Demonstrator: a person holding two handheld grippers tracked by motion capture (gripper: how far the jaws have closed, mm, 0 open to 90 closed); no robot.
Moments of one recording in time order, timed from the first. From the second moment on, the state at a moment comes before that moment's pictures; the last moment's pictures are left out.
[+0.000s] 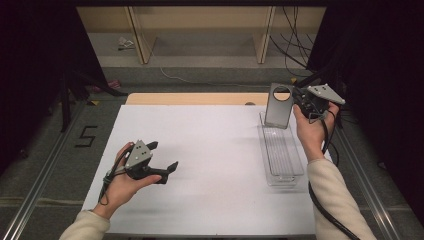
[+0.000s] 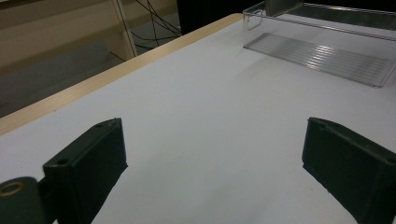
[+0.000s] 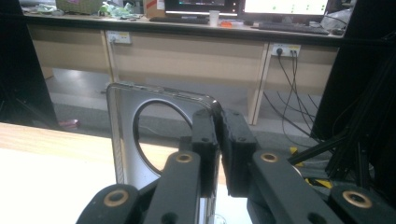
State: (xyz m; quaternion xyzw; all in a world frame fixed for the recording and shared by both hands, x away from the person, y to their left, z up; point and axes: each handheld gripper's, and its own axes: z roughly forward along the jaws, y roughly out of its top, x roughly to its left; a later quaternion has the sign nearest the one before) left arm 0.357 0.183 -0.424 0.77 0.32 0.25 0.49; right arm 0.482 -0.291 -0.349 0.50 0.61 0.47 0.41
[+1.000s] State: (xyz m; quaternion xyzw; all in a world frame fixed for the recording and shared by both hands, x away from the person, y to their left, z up) left arm 0.358 0.184 -0.424 0.77 0.32 0.25 0.49; right arm 0.501 -0.293 -0.361 0.50 0.61 0.46 0.41
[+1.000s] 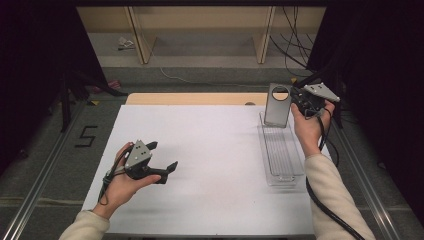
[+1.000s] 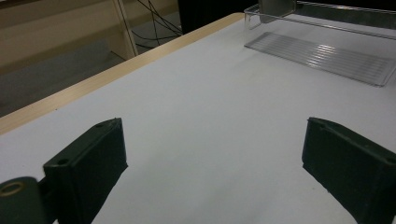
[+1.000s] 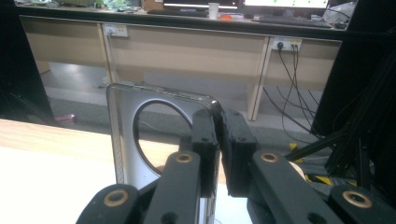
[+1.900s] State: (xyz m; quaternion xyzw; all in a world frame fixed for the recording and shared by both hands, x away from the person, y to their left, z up) left arm 0.358 0.184 -0.425 0.77 0.32 0.25 0.49; right arm 0.514 -0.291 -0.375 0.50 0.62 0.45 0.40
